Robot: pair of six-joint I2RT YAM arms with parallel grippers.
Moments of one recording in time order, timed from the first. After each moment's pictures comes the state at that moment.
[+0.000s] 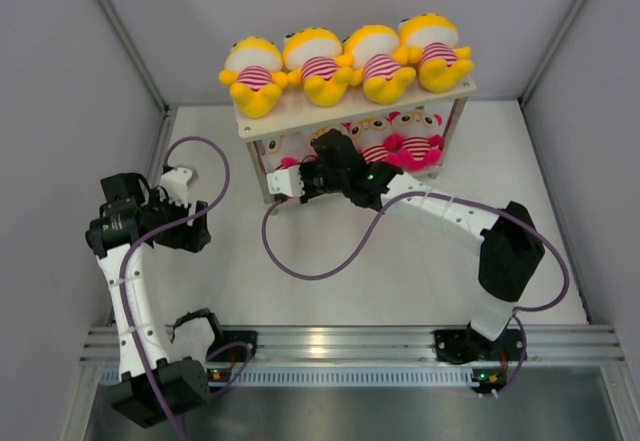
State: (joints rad) left arm 0.37 0.94 1.13 -1.21 0.45 0.54; right arm 0.90 1.73 1.47 -0.27 -0.19 -1.06
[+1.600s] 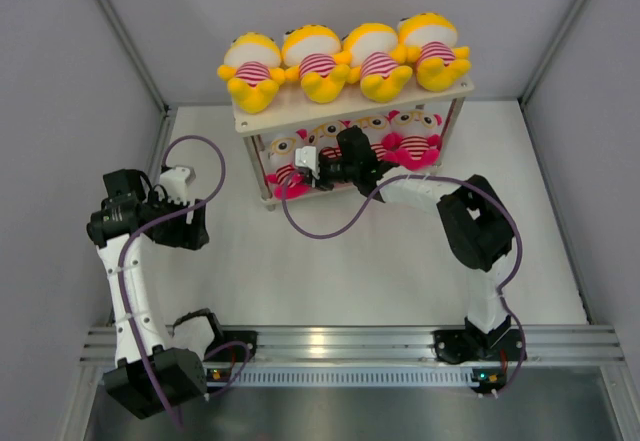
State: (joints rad) left arm 0.37 0.99 1.13 -1.21 0.40 0.50; right arm 0.68 1.98 1.38 0.16 -0.64 -0.72
